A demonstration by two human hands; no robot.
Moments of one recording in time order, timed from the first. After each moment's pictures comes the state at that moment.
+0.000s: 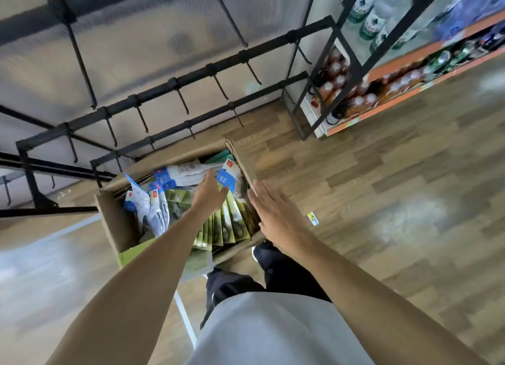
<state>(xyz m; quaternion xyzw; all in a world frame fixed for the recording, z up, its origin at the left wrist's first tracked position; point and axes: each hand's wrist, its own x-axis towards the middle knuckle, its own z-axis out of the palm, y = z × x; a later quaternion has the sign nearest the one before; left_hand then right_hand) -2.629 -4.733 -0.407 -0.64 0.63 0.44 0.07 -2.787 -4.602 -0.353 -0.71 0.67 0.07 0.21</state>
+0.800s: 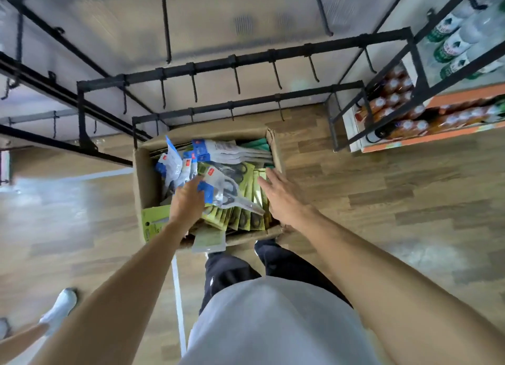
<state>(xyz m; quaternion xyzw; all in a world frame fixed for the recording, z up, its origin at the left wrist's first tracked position) -2.516 -4.684 -0.391 -0.73 0.60 0.32 0.03 -2.766 -4.657 -0.371 -0.77 0.57 0.15 0.25</state>
